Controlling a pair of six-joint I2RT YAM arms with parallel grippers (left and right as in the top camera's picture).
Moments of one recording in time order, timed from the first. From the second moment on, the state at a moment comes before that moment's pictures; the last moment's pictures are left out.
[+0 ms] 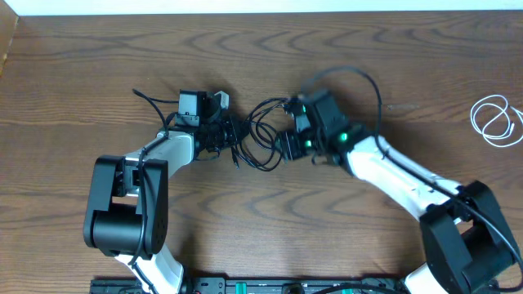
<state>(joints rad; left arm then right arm) -0.12 1.86 0.91 -0.08 0.60 -0.47 0.55 1.72 1.14 -0.35 -0.34 0.30</state>
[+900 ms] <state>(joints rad) -0.12 1.86 0.91 -0.08 0.60 -0.47 0.65 1.99 1.31 -0.35 -0.16 0.11</state>
